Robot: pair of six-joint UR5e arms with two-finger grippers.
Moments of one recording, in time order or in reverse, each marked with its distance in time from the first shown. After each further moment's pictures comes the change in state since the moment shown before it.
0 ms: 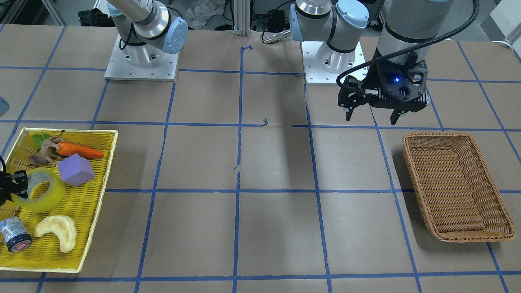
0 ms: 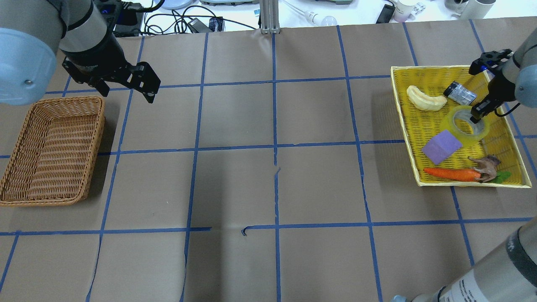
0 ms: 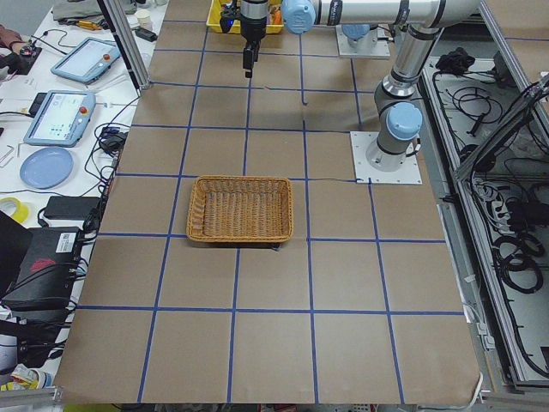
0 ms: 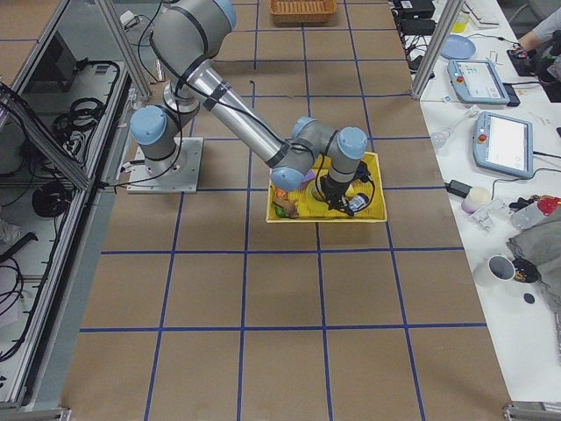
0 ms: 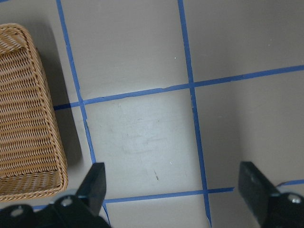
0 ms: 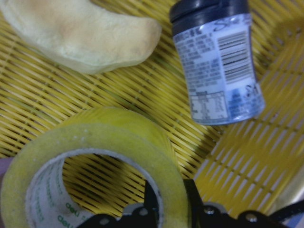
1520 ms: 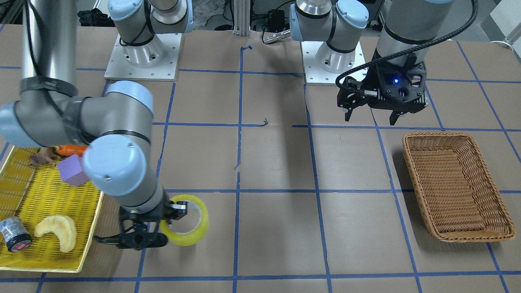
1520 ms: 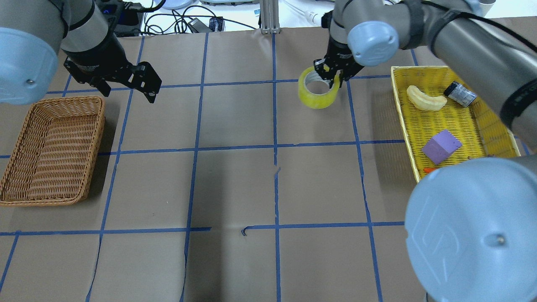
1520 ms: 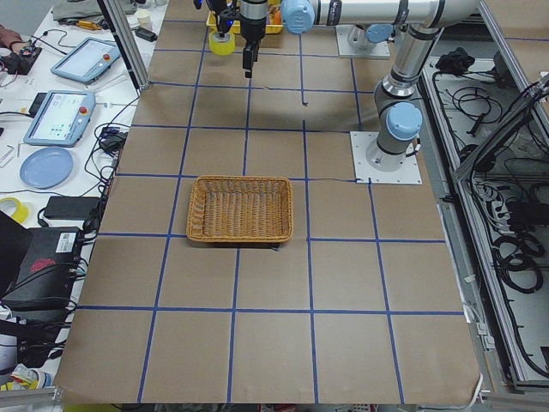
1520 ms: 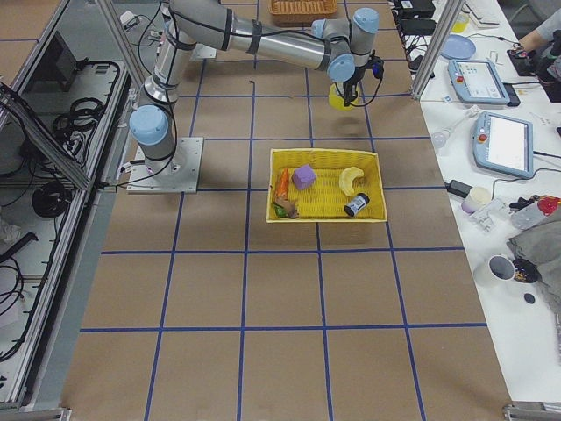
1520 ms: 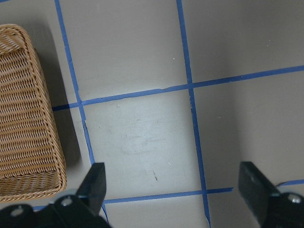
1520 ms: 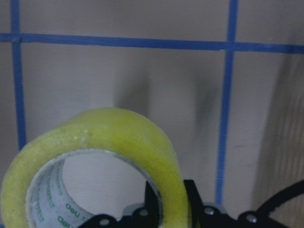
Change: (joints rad) left arm -0.002 -0.005 0.000 0.001 -0.003 0.000; right arm 0.683 0.094 -0.296 0.210 0.048 1.127
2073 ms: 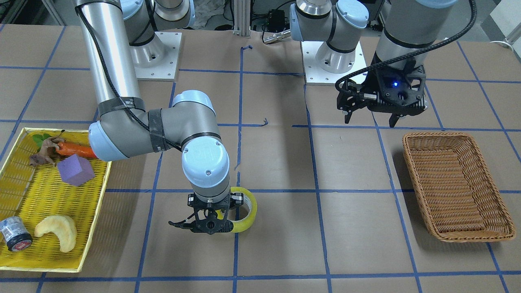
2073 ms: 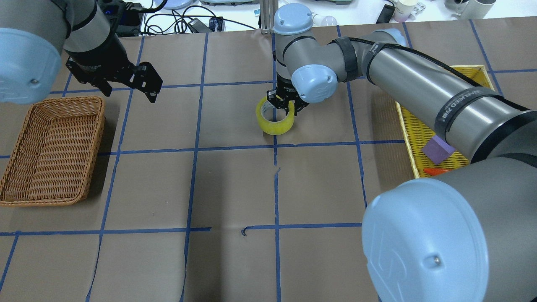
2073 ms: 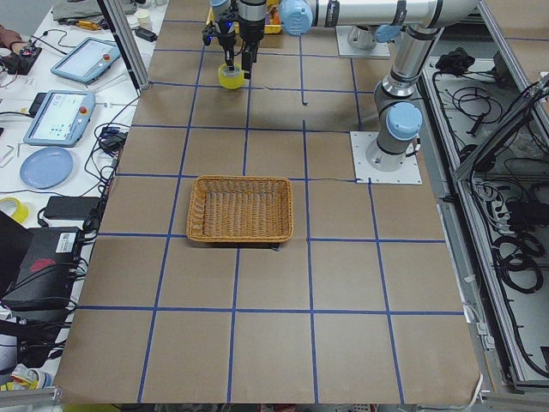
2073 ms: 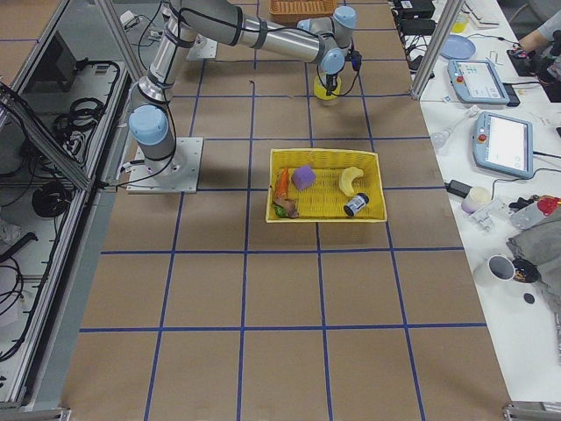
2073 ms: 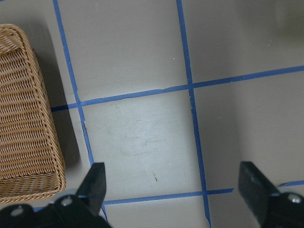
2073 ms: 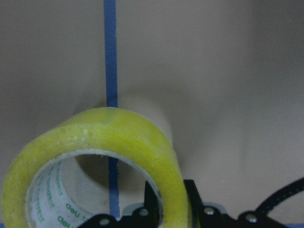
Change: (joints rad) left arm 0.000 -0.007 0.000 0.009 0.000 -0.001; right arm 0.128 0.058 0.037 -0.082 0.011 0.134
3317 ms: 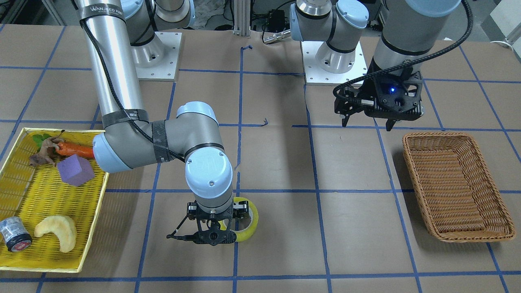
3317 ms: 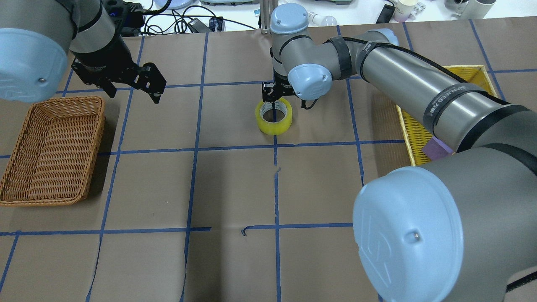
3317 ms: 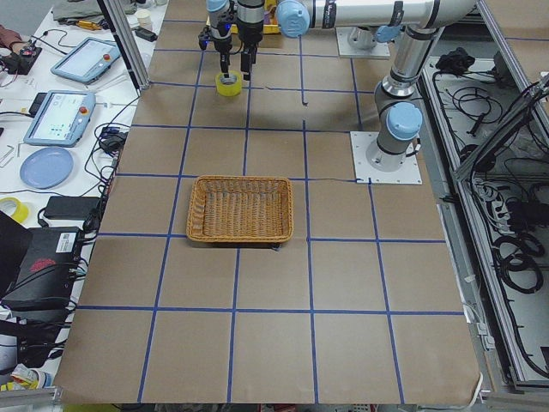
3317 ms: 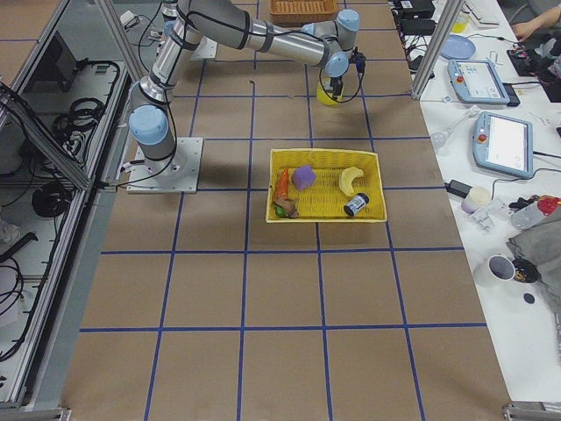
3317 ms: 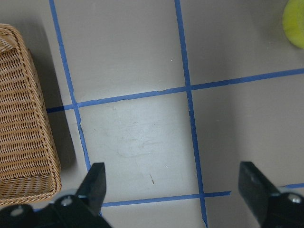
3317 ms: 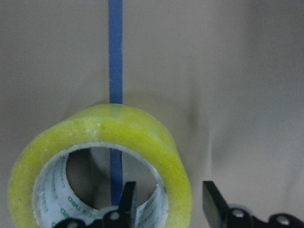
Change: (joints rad) left arm -0.003 -0.015 0.000 0.003 -0.009 -0.007; right arm -0.006 0.028 -0.057 -0.014 -0.002 -0.001
